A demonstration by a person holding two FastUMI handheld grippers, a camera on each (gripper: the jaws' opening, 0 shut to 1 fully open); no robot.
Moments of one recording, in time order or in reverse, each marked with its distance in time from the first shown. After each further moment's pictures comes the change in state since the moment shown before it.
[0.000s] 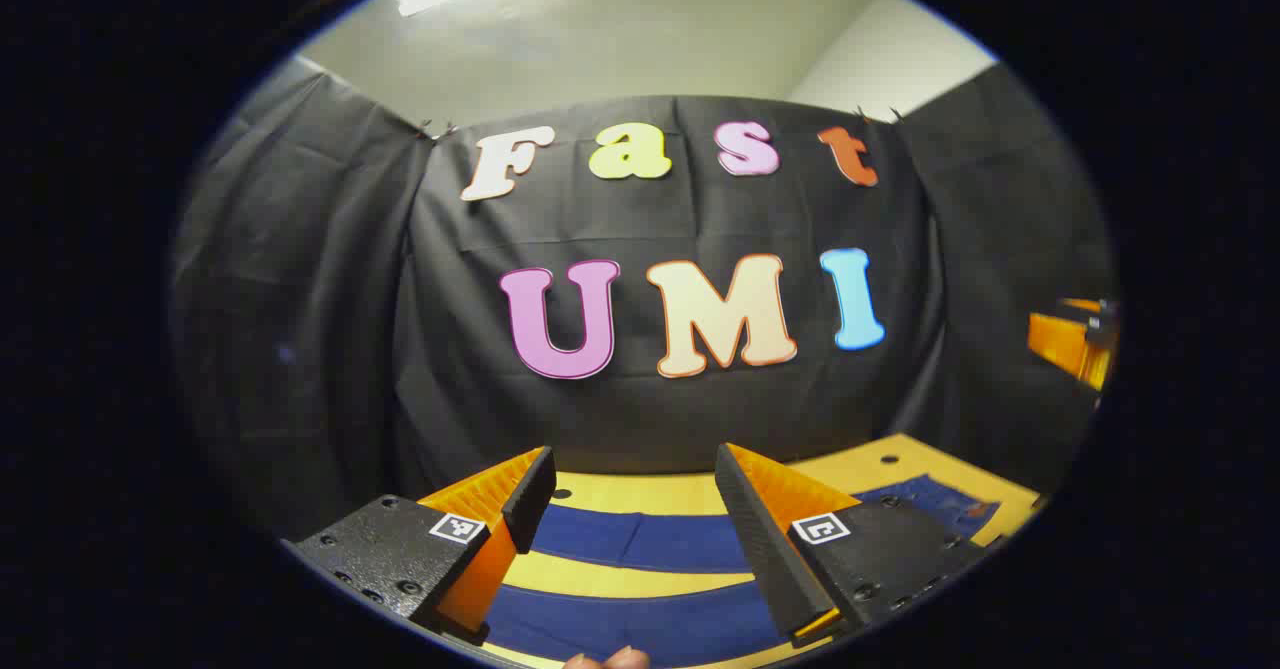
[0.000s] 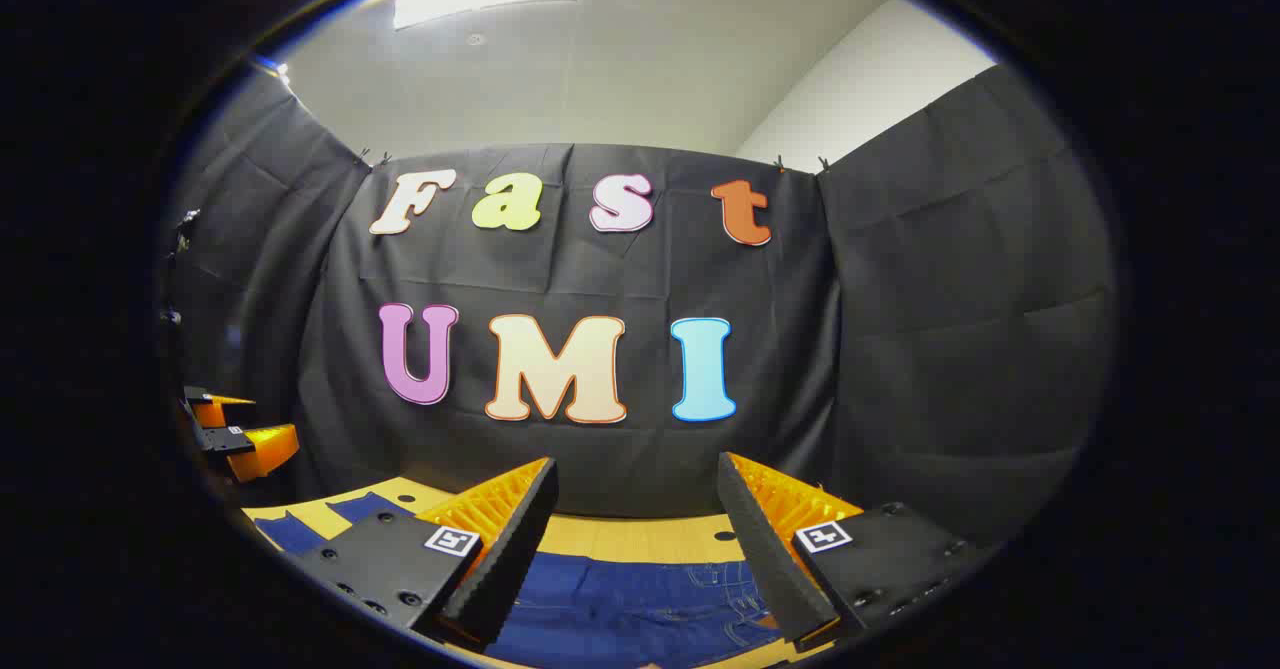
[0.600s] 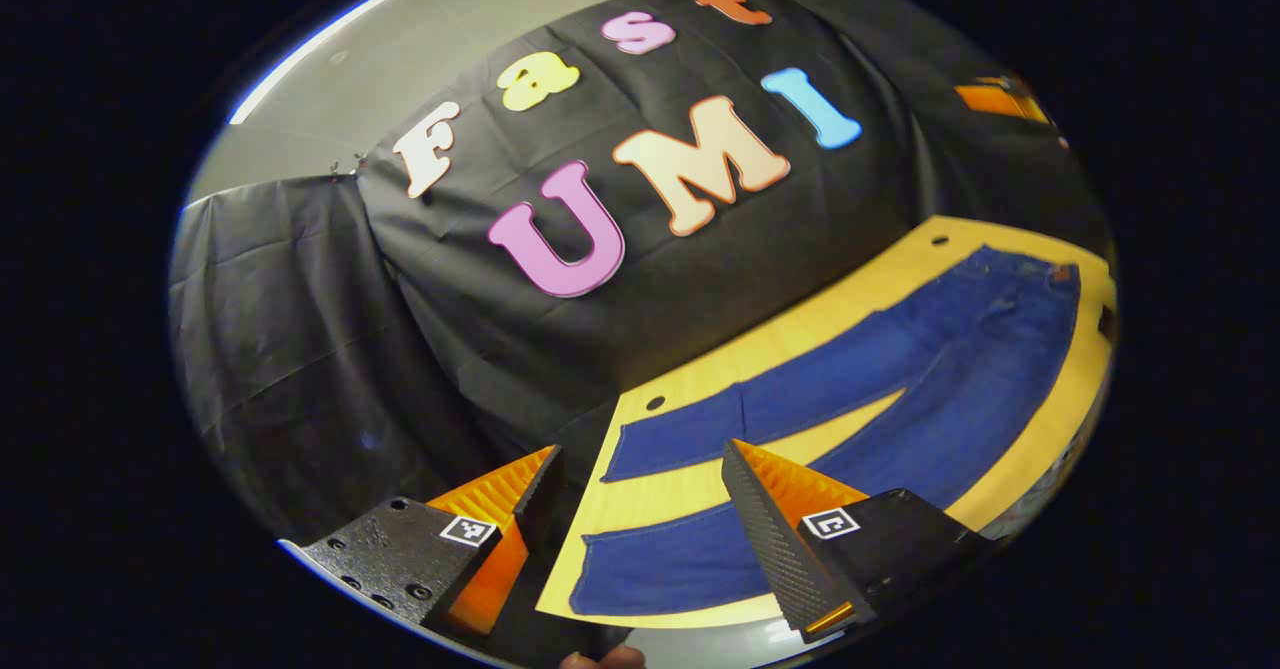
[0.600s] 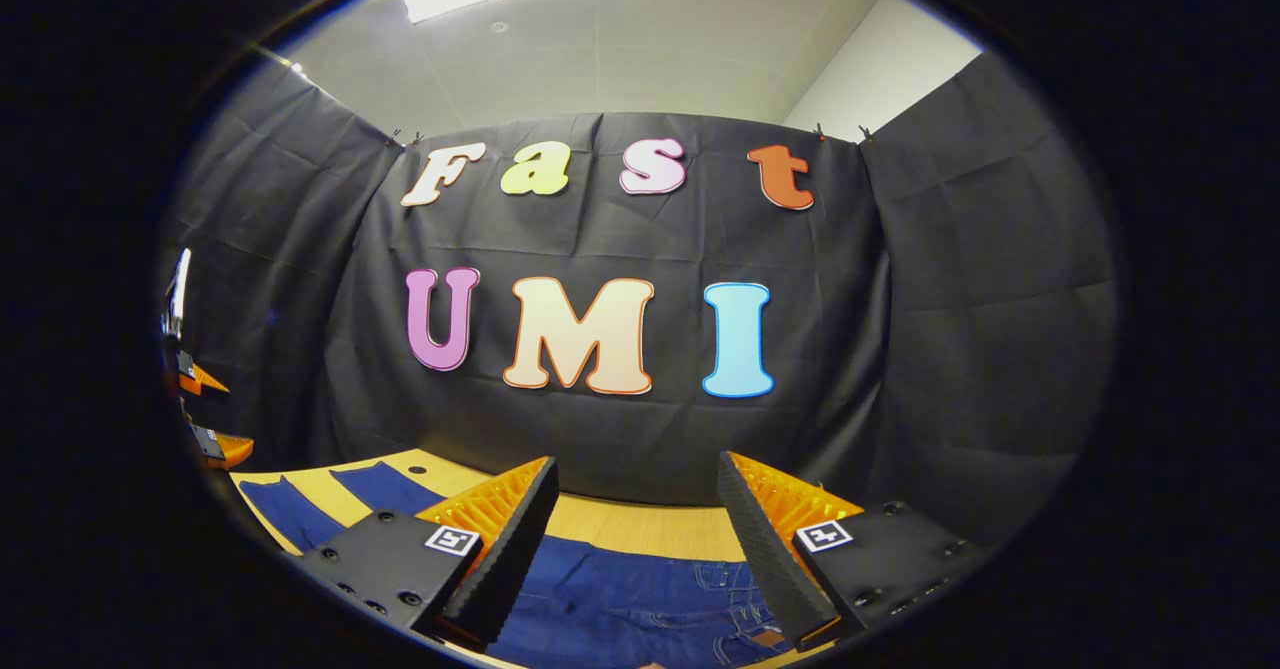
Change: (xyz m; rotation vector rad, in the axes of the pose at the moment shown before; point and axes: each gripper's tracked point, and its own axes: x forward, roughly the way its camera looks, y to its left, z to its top) left arm -0.029 0.072 -0.122 0.460 0.338 0.015; right arm 0.052 -0.014 -0.060 -0.032 0.046 0.120
